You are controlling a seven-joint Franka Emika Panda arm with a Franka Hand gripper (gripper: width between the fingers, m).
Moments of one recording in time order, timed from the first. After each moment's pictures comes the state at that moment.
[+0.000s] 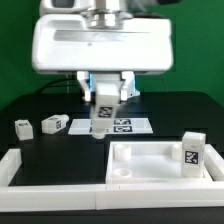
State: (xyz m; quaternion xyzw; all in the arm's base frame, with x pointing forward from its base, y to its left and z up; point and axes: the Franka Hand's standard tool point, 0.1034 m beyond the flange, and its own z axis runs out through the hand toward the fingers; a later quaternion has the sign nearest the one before) arm 0.613 -0.053 0.147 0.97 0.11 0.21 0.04
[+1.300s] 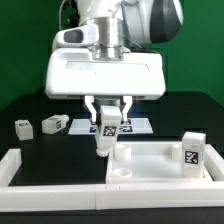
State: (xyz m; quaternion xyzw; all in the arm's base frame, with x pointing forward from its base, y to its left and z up) arm 0.586 -0.045 0.111 0.96 0.12 0.24 0.00
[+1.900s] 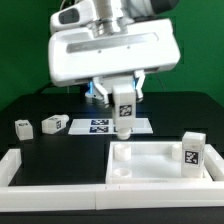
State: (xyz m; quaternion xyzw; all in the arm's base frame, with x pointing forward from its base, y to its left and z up) arm 0.607 -0.012 0.148 0.96 0.07 0.25 -0.06
